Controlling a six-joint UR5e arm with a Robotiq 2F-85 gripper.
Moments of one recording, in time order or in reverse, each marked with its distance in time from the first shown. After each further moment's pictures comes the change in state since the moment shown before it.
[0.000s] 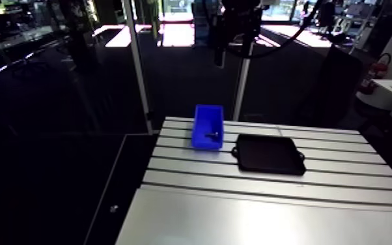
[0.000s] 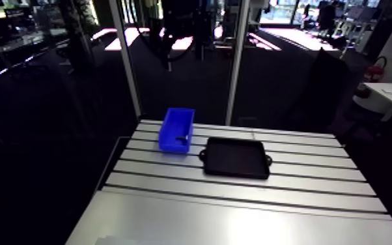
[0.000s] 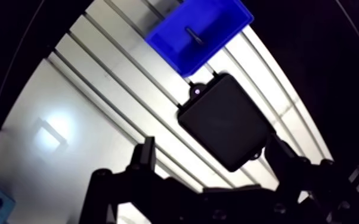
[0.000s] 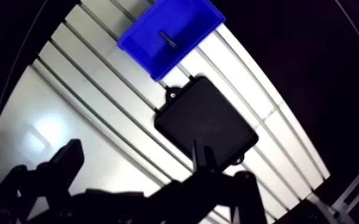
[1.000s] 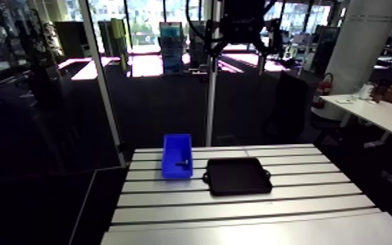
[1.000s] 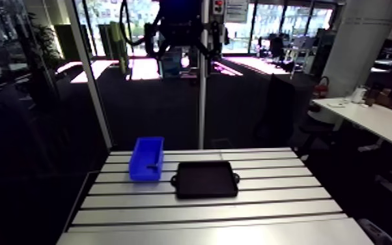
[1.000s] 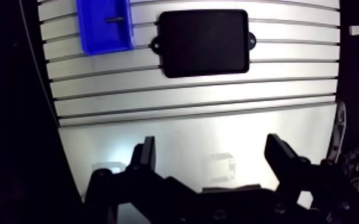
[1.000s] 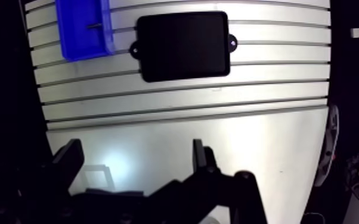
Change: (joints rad) arm -0.162 -0.138 -0.015 0.192 -0.016 0.684
